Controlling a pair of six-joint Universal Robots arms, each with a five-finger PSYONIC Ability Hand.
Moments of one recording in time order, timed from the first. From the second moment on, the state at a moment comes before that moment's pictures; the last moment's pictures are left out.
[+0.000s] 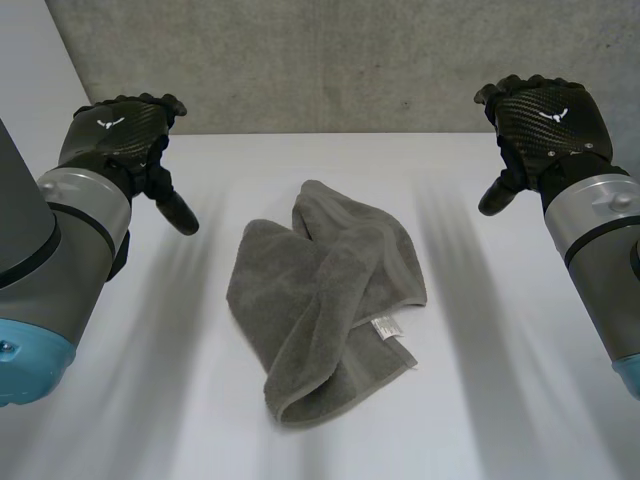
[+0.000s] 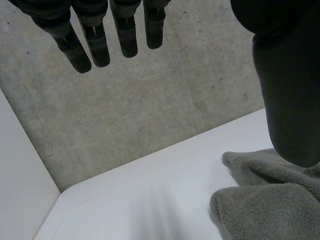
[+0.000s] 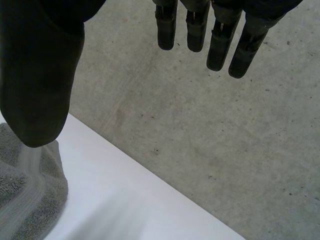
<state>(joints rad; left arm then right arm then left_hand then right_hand) 4.19 -1.74 -1.36 3.02 -1.86 3.20 1.99 -1.47 1.55 -0.14 1.64 2.89 0.26 0.26 0.25 0.26 0.22 0.22 0.25 0.24 0.25 0.06</state>
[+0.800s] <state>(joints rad) 4.10 -1.75 -1.77 2.99 -1.77 3.10 1.99 -1.03 1.35 0.10 1.43 2.68 0.44 0.46 0.43 0.45 0.42 0.28 0.27 0.27 0.27 0.10</state>
